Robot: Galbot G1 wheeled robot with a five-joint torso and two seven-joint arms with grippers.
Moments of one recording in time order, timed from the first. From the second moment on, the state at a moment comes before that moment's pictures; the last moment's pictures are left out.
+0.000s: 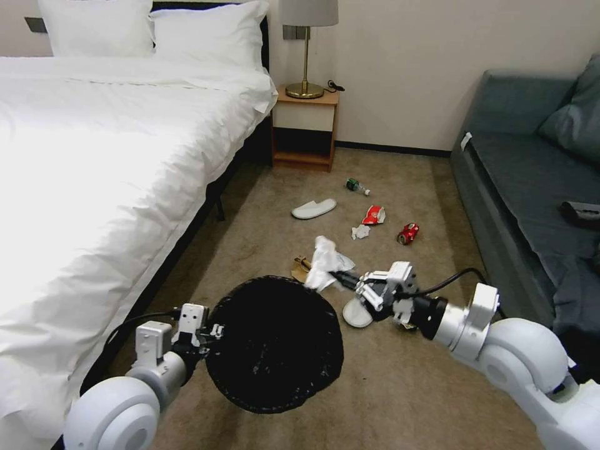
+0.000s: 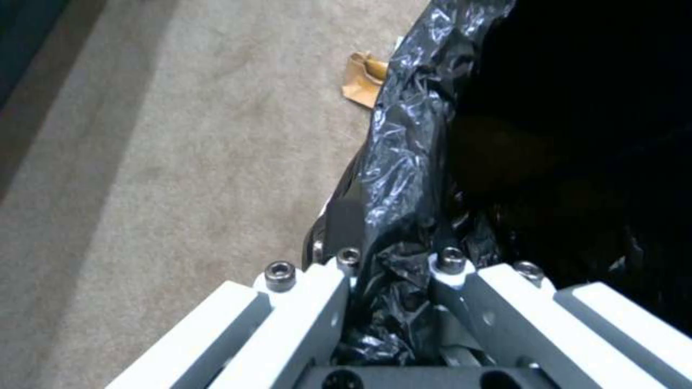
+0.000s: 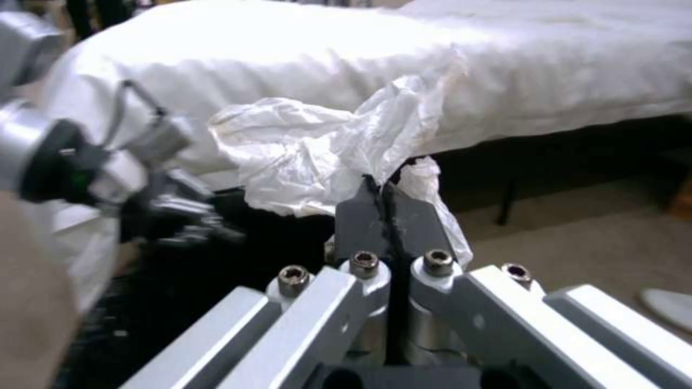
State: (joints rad) left arm 1.51 -0.97 -0.43 -2.37 -0.77 0.74 -0.35; right arm -1.26 0.74 0.35 2.26 0.70 -0.24 -0.45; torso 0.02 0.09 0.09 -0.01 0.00
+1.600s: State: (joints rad) left arm 1.57 -0.99 -0.50 -2.42 -0.76 0.74 -0.34; right arm -1.26 0.76 0.37 2.34 0.70 -0.21 -0.16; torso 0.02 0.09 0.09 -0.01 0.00
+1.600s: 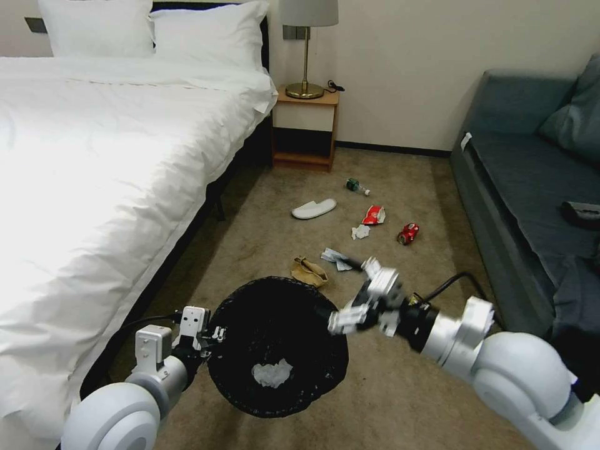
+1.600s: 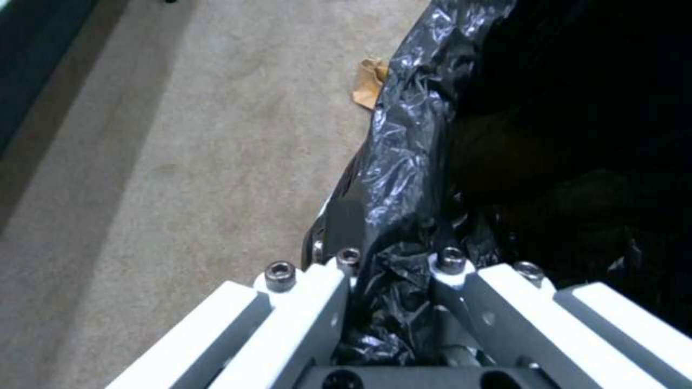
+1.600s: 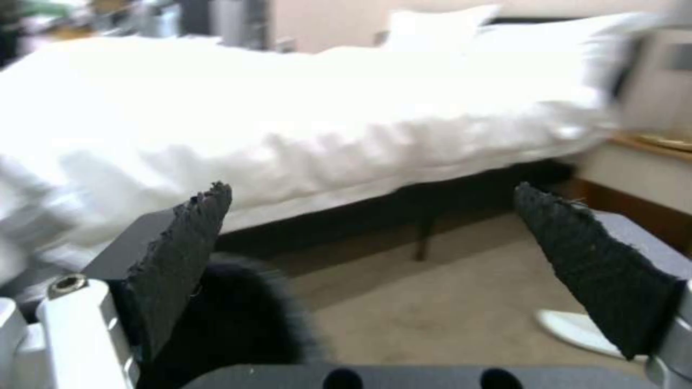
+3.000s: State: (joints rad) left arm 1.67 -1.12 -0.65 -2.44 -0.70 0.74 -0.33; right arm -1.65 1.20 0.64 2.19 0.39 -0.10 0.12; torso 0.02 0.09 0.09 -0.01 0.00
